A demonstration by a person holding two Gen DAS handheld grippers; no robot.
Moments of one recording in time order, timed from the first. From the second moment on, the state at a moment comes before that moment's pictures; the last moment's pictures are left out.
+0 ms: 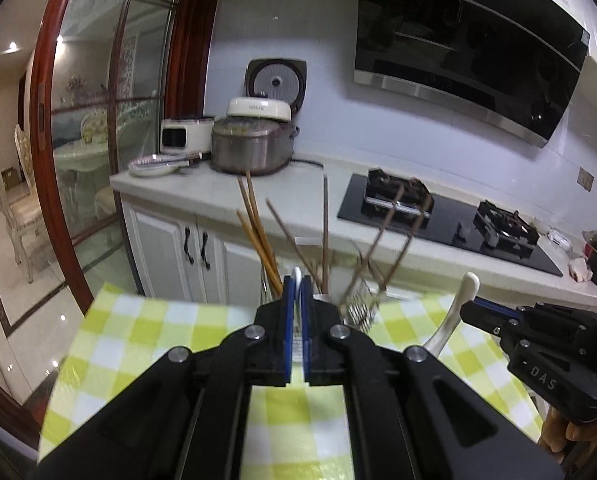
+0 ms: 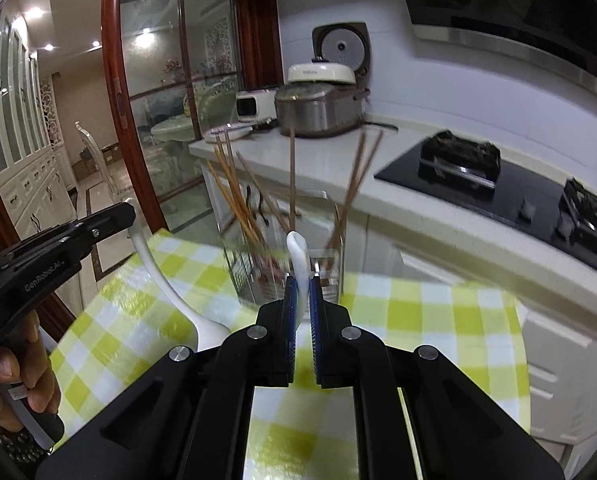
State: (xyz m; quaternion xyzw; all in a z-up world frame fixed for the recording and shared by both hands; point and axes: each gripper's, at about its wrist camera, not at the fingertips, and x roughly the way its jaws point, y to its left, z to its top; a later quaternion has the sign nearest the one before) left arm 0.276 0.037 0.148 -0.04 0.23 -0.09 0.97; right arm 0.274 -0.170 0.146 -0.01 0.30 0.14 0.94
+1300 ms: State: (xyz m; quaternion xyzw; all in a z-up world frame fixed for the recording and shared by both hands) left arm 0.427 0.008 0.113 0.03 0.20 -0.01 0.98; right arm 0.415 -0.147 0.123 -0.02 0.28 0.07 0.96
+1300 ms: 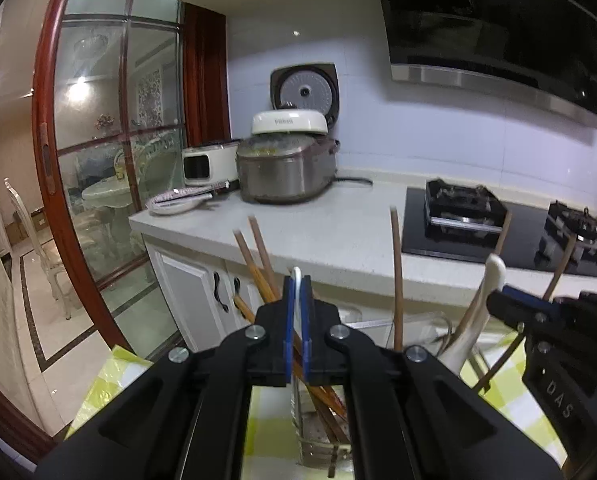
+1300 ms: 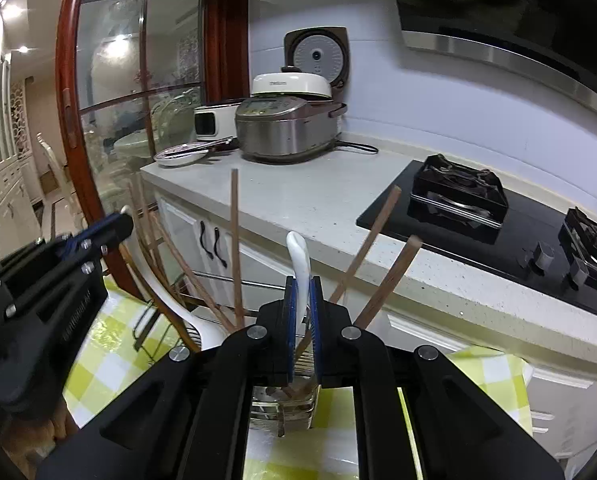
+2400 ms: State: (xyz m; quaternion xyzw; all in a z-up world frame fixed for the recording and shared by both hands) left arm 0.261 0.021 0.059 -0.04 0.24 -0.02 0.97; right arm 0.247 -0.220 0.066 0.04 0.22 0.02 0.98
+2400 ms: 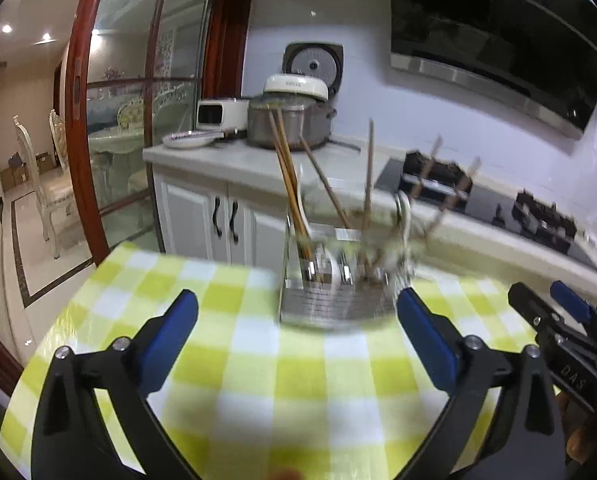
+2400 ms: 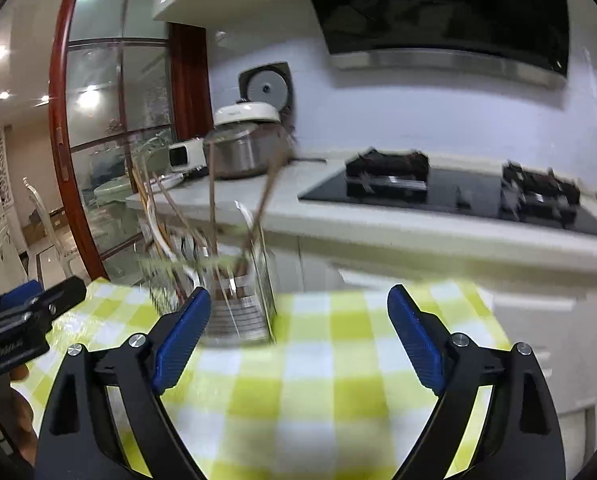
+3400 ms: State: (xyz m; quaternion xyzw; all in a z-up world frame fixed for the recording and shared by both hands) left arm 0.230 0.003 0.060 -0.04 0.24 -0.03 0.97; right arm 0.223 -0.232 0.059 0.02 0.24 0.02 0.97
